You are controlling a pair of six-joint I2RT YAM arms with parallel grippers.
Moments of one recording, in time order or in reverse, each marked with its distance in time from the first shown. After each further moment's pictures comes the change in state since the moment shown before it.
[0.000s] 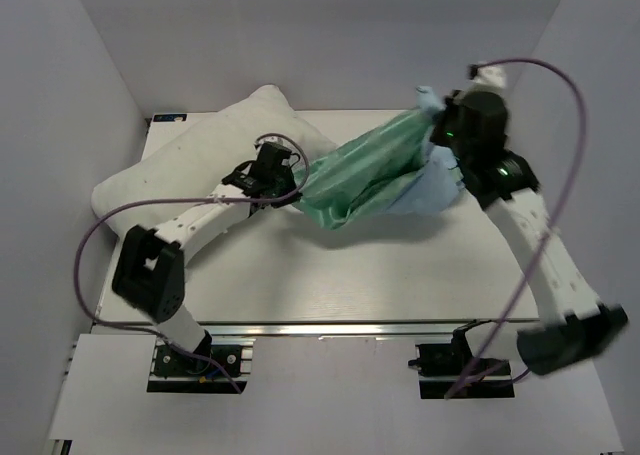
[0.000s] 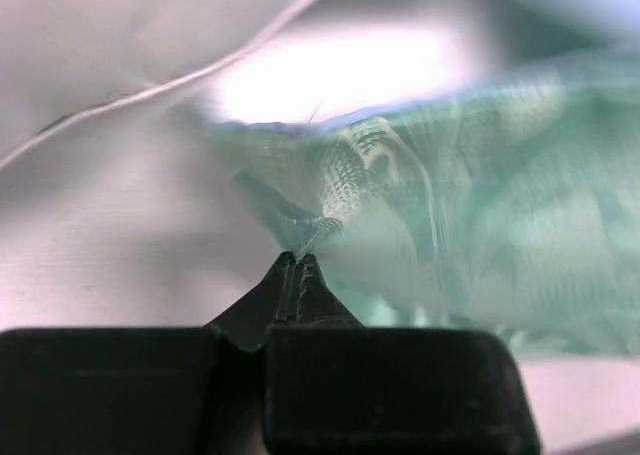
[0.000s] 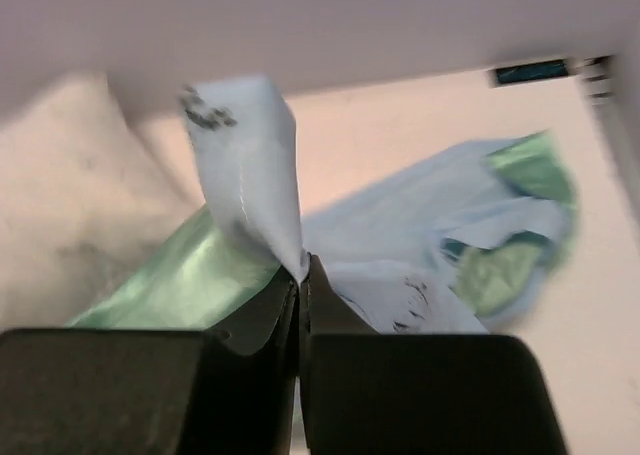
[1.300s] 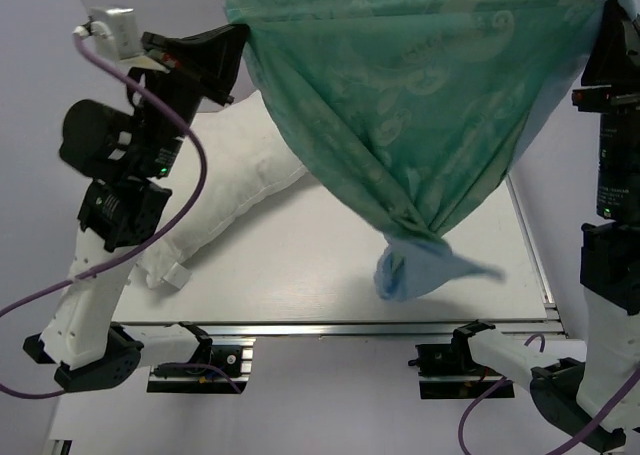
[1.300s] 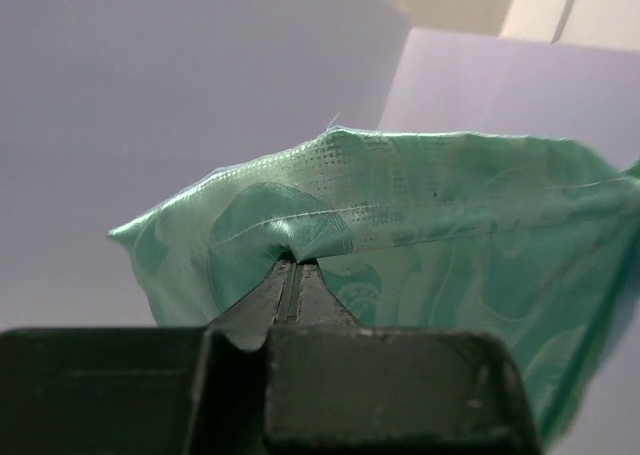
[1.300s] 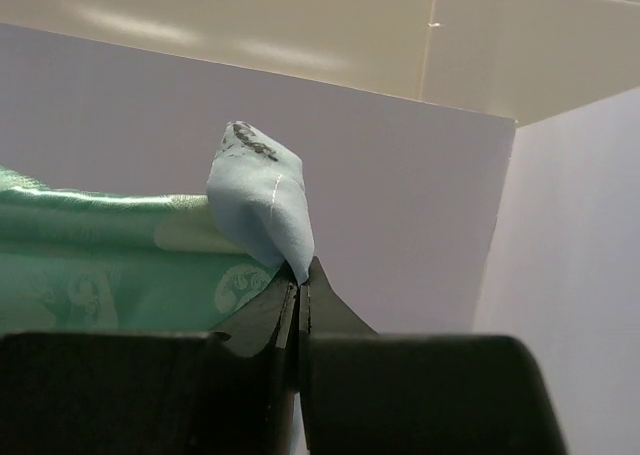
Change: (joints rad) left arm -0.077 -0.502 0.668 0.317 0.068 0.421; right arm -0.061 -0.396 0.430 0.345 -0.184 -0.584
